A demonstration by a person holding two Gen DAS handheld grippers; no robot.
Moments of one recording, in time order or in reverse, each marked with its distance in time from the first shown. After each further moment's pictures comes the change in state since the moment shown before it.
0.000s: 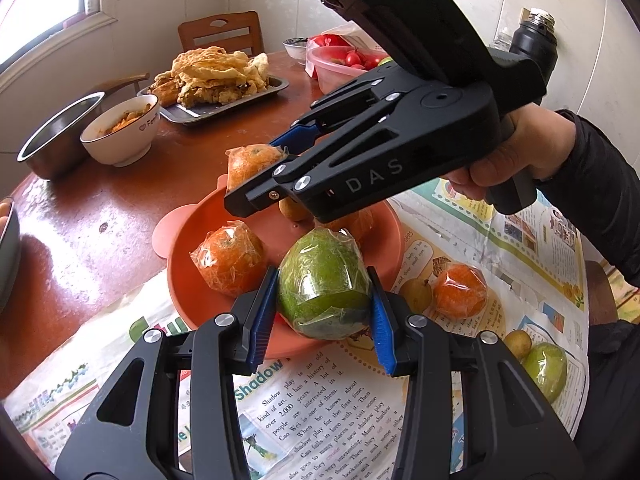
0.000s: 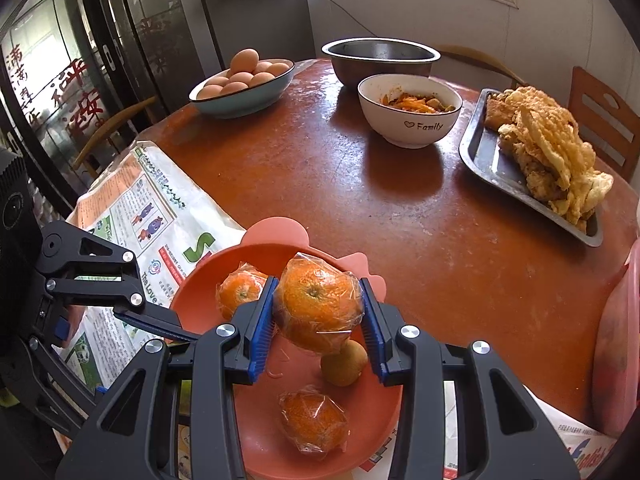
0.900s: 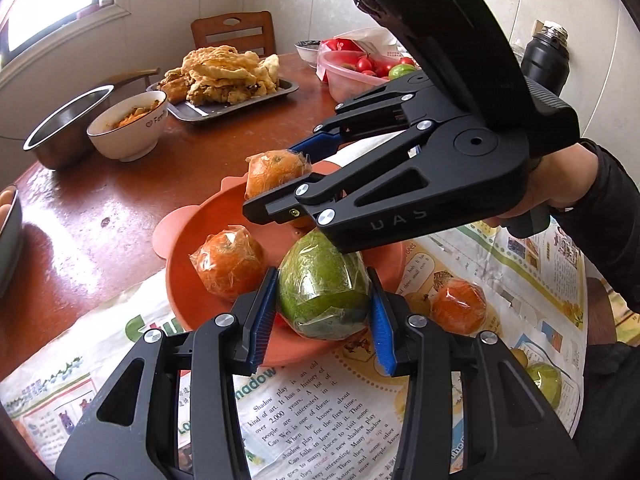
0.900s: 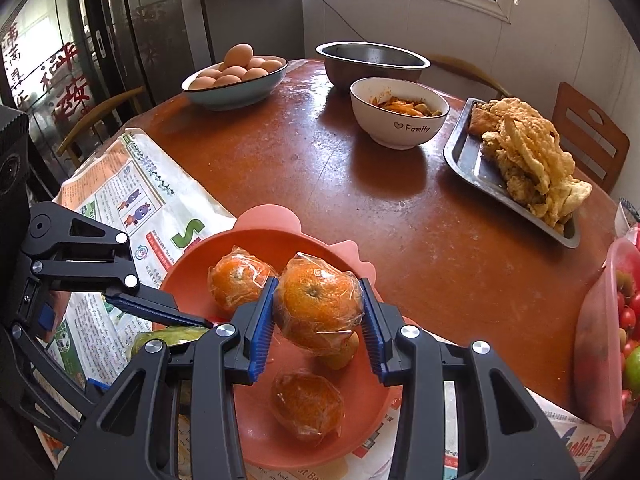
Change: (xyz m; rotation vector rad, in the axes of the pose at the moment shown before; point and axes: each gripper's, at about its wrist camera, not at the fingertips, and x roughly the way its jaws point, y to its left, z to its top) left arm 0.001 0.001 0.002 -0.055 -0.016 0.014; right arm -0.004 0.011 -0.010 -0.045 -0.013 -0.103
